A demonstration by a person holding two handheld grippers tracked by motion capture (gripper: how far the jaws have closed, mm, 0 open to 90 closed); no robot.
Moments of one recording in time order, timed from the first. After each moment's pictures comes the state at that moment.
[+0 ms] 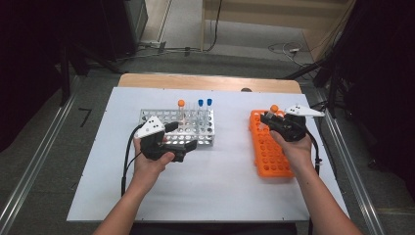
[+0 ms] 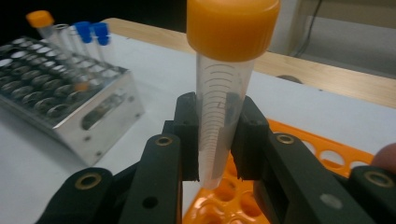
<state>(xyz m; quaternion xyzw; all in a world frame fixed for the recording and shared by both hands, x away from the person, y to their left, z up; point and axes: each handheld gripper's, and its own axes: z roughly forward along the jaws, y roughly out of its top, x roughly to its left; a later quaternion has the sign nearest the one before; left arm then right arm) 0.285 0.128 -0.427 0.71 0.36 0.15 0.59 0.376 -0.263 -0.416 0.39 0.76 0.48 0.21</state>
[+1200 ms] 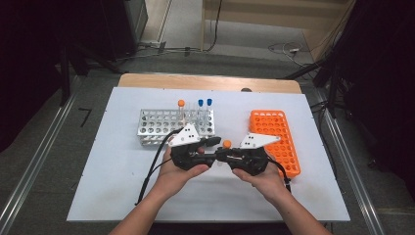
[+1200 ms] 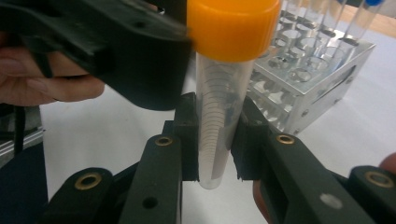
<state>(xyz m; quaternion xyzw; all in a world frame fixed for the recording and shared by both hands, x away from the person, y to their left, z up) 0.274 0.055 -0.418 0.75 0.26 0.09 0.60 0.293 -0.164 -0.431 0.22 0.84 0.48 0.07</state>
